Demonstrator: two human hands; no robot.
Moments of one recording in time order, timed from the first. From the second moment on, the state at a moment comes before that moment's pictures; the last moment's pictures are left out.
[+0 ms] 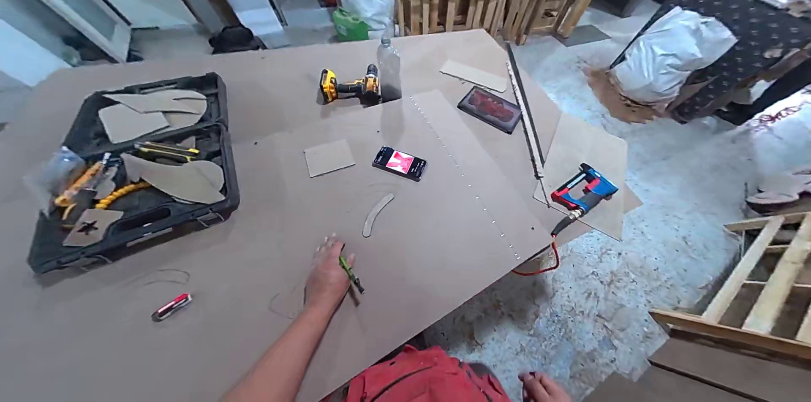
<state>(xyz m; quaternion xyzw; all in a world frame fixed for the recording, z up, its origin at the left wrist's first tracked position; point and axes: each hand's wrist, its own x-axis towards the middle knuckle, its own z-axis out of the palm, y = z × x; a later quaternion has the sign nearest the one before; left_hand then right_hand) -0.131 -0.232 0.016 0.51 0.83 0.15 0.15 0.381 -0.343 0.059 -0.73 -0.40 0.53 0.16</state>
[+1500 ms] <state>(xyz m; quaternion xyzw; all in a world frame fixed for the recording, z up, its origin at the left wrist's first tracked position) -0.012 -0.086 -0.002 0.46 0.84 0.28 0.06 0.179 0.062 0.003 -0.41 -0.87 0.20 0.19</state>
